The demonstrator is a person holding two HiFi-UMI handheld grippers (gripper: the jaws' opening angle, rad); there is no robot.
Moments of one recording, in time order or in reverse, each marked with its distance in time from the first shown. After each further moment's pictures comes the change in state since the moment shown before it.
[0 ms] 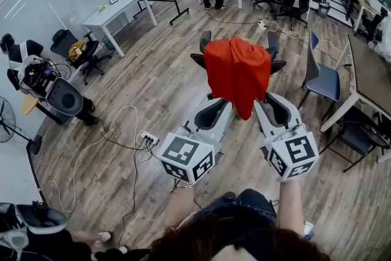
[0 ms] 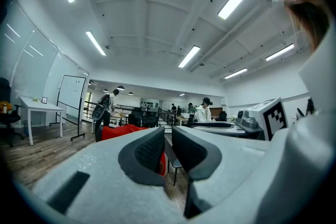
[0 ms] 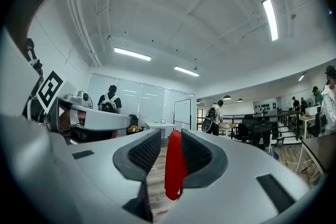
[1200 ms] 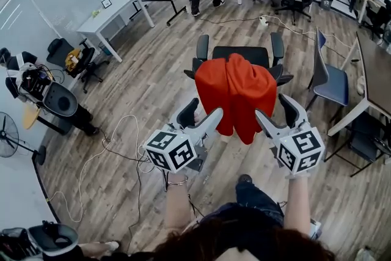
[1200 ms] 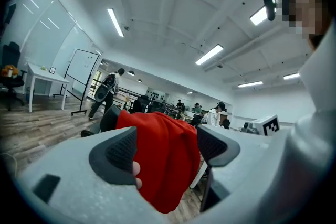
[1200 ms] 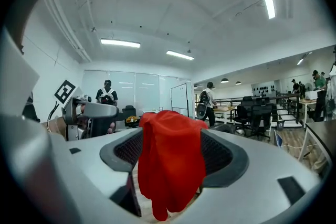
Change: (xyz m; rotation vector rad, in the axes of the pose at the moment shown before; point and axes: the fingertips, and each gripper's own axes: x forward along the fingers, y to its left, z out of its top) left arm 0.120 0.139 -0.051 -0.240 0.079 0.042; right arm 0.105 -0.132 -0.075 0.097 0.157 -0.004
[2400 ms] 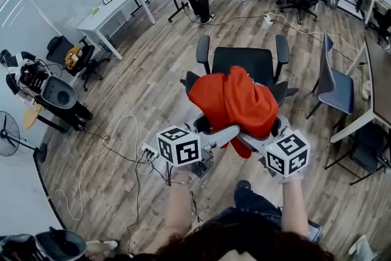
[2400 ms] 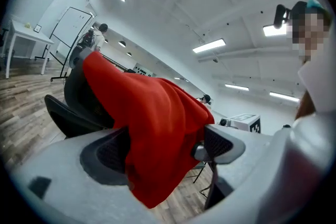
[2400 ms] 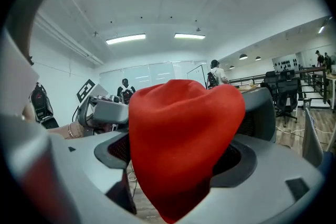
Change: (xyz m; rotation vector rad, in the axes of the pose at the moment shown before) left arm 0.090 0.011 -0.061 -0.173 0.226 -0.218; right arm 0.083 0.004 -0.055 0.090 0.155 0.259
